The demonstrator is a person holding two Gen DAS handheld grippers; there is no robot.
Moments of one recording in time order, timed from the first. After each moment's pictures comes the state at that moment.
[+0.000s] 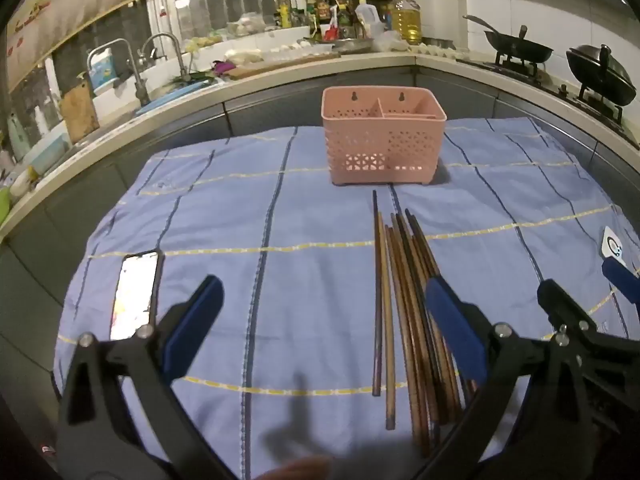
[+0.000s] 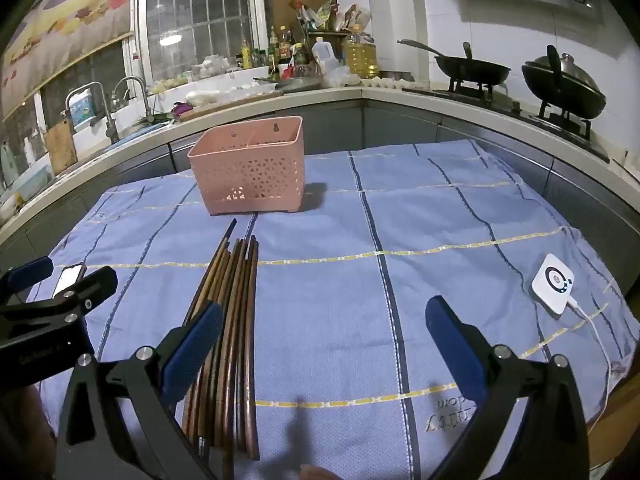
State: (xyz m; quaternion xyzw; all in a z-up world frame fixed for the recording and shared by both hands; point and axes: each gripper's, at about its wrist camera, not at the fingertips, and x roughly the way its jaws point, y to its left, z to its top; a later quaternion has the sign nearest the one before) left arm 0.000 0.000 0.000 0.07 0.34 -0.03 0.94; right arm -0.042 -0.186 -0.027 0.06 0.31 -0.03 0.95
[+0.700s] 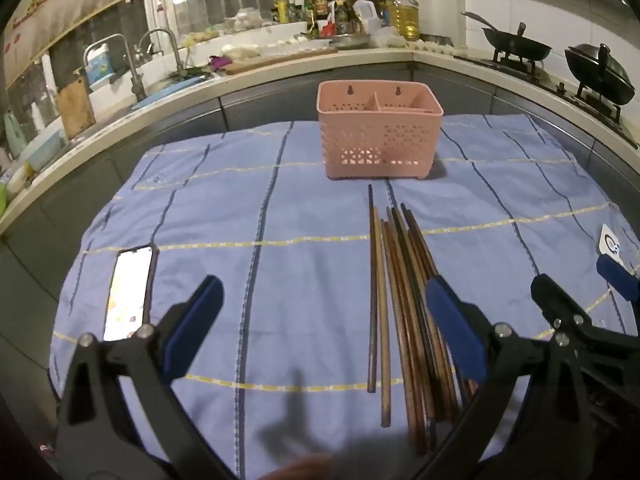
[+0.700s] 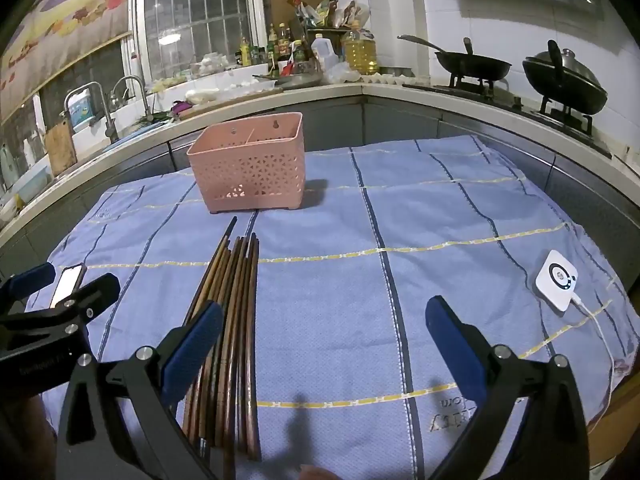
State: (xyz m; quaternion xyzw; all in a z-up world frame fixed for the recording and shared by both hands) left arm -0.005 -0.006 -0.001 0.07 0.35 -0.03 0.93; right arm -0.040 -0.184 -0.030 0.06 0.31 -0.03 0.95
